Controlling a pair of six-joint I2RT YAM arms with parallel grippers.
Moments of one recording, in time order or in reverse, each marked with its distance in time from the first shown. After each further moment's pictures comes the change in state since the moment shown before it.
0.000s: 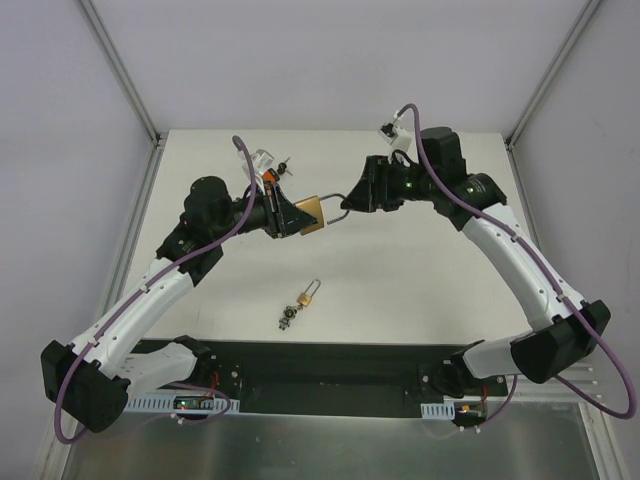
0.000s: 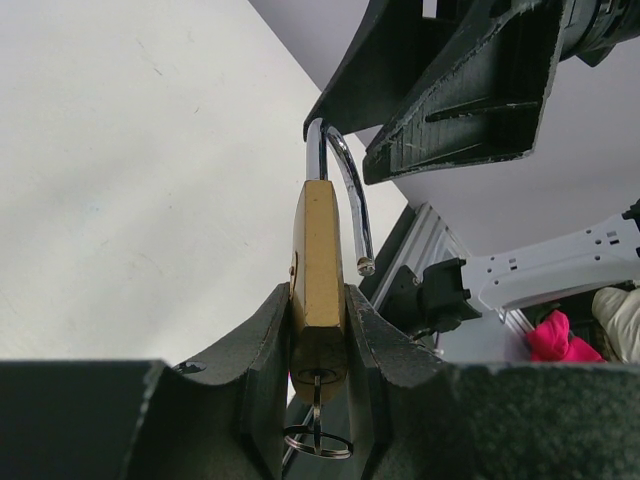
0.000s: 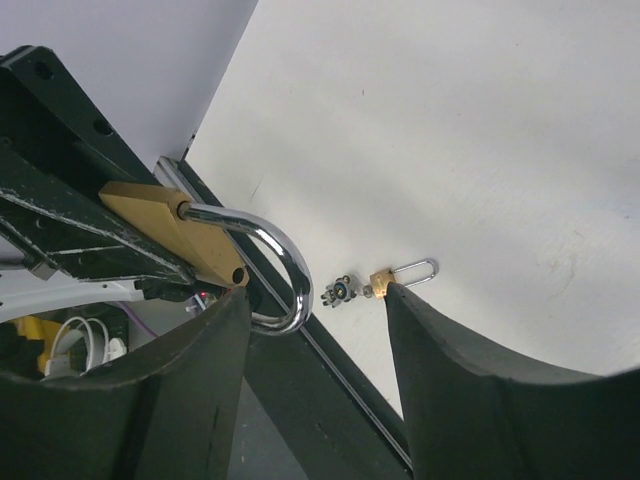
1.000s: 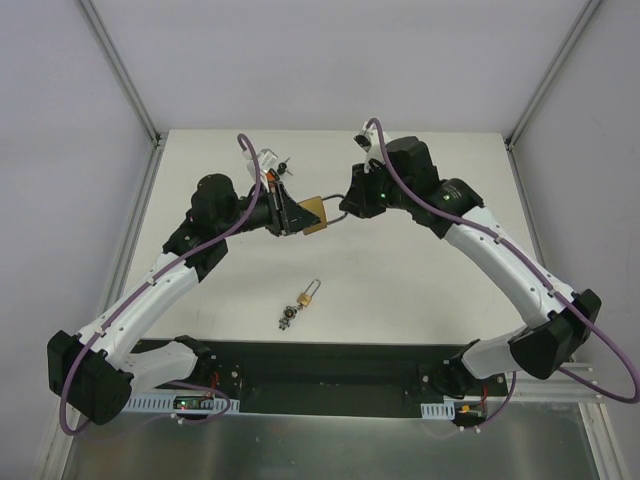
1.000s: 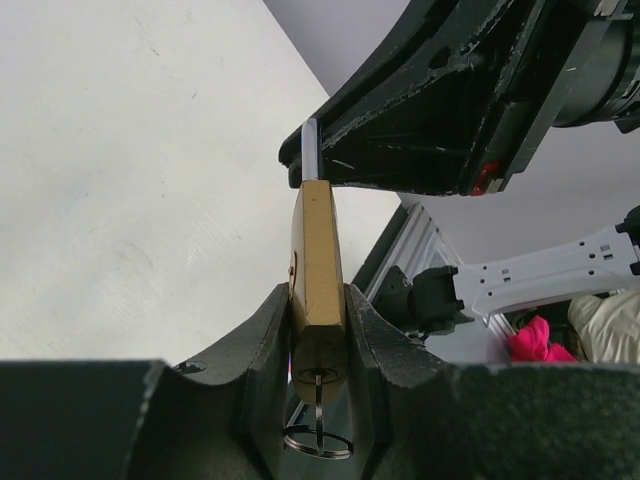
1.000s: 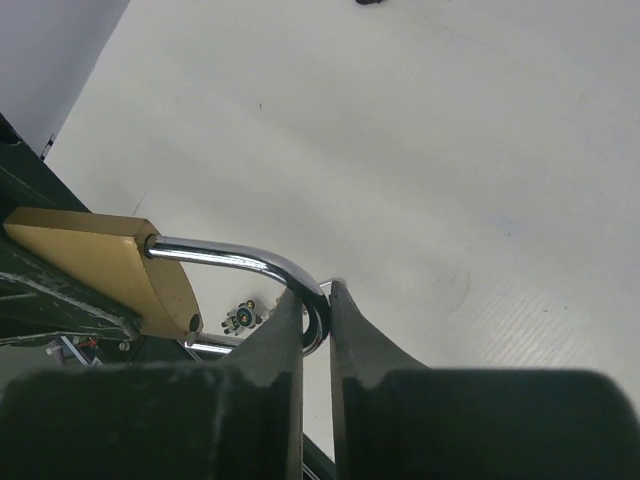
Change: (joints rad) left arm 0.000 0.045 0.000 0.021 0.008 -0.051; right arm 0.169 0.049 0.043 -0.021 0.385 -0.147
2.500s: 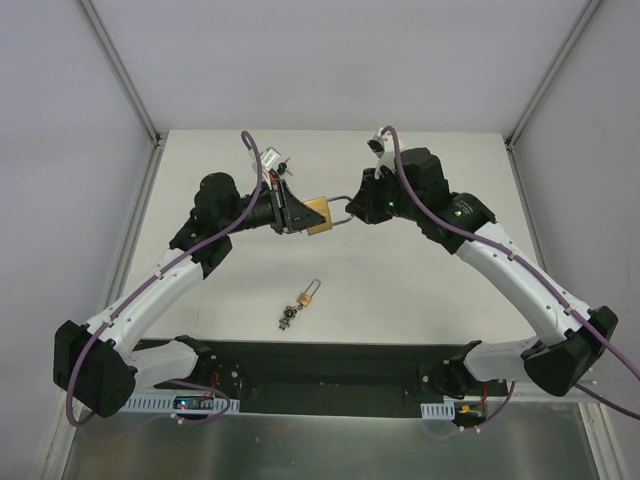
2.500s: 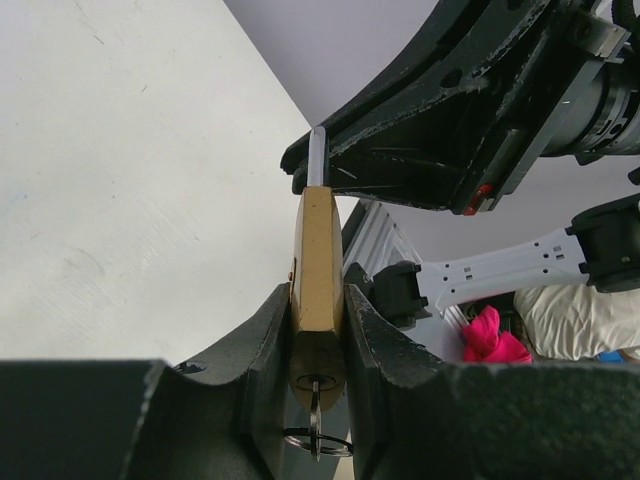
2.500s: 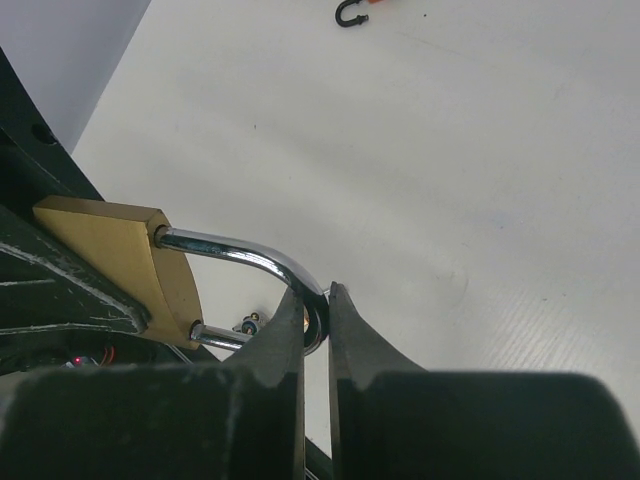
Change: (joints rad) left arm 0.007 0.041 -0.021 0.119 0.074 -0.115; right arm 0.027 -0.116 -0.121 0.089 0.065 0.073
